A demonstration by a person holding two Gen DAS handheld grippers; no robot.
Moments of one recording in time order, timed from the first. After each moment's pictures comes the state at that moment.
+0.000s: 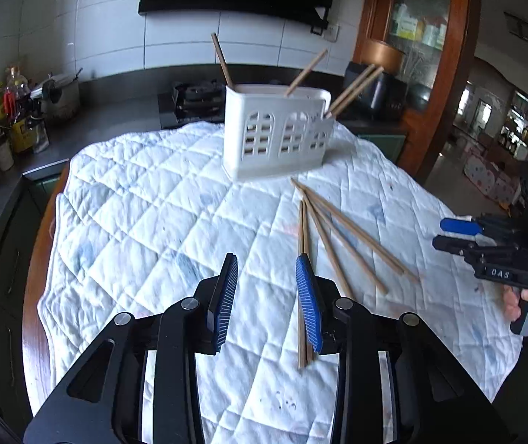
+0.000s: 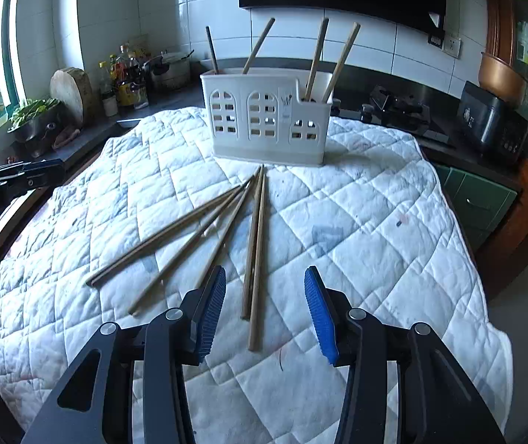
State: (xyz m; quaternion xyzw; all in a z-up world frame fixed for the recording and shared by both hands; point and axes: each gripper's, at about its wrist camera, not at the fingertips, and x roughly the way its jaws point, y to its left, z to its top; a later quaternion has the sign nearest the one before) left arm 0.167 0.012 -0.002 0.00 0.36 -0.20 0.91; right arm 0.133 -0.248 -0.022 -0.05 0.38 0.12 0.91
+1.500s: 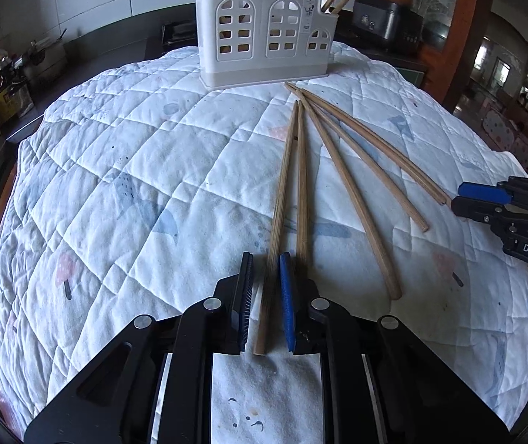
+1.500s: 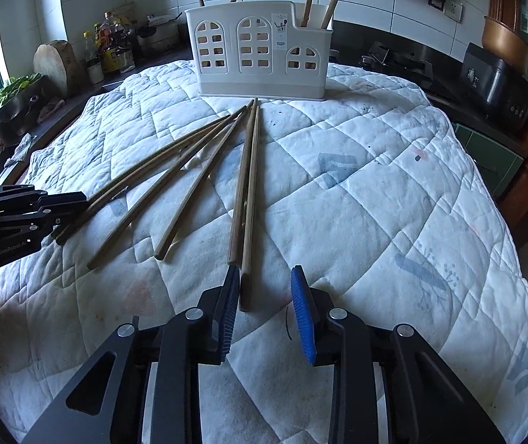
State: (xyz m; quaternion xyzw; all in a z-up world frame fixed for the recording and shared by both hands) left arm 0.185 -0.044 -0.083 0.05 0.44 -0.17 0.88; right arm 0.147 -0.248 -0.076 -0.05 0.44 0.11 0.89
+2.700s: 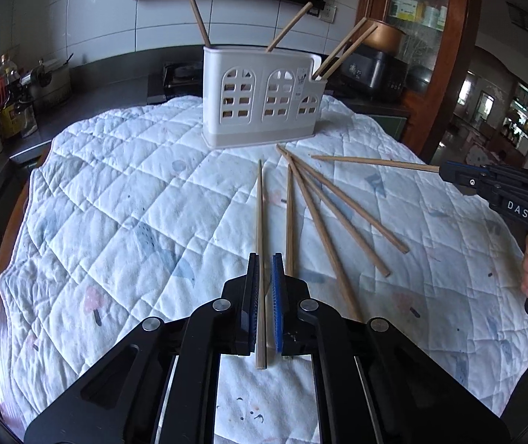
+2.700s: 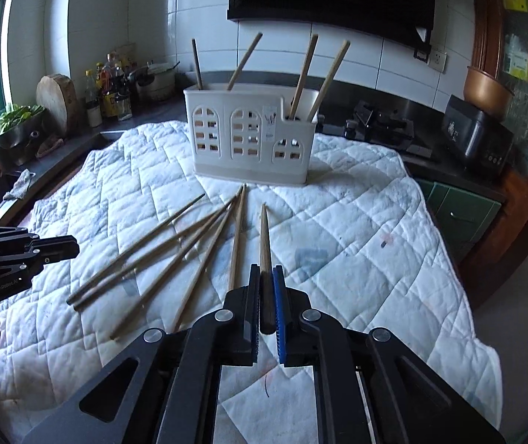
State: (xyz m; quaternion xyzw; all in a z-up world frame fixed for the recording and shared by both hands) left arm 0.171 -0.025 -0.034 0.01 0.36 -0.20 0.91; right arm 0.148 -0.247 0.010 -0.06 0.33 0.10 0.94
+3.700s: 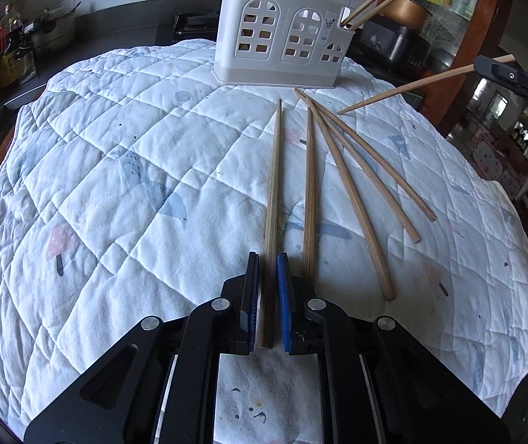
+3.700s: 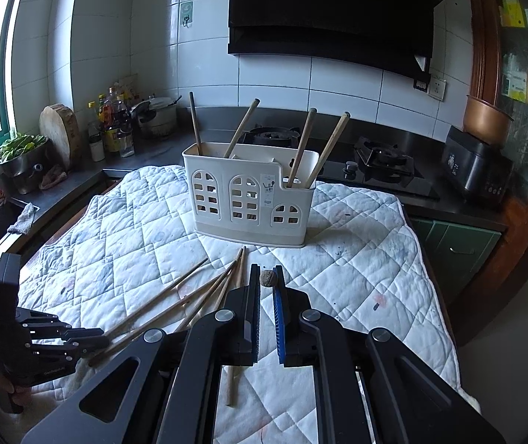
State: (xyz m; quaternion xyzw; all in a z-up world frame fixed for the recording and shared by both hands) left arm 0.184 -0.026 -0.088 -0.02 0.44 -0.18 0.88; right arm 0.176 -0.243 0.046 -0.05 0.29 0.10 0.95
